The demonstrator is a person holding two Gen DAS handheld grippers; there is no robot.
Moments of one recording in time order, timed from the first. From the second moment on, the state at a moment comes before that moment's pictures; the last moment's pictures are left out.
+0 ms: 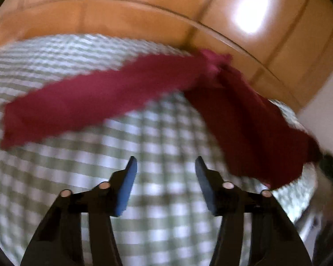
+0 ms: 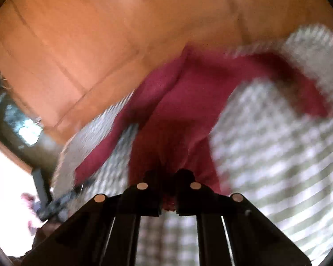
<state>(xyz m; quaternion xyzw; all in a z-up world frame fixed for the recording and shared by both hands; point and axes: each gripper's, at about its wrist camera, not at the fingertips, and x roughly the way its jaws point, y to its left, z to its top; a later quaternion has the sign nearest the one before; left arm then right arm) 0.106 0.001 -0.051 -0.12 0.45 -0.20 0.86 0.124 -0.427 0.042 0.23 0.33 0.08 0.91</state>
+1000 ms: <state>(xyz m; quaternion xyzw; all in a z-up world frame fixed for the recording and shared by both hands) 0.153 -0.054 0.019 -0.19 0.46 -0.34 0.80 0.073 -0.505 0.097 0.17 0.29 0.00 0.94</state>
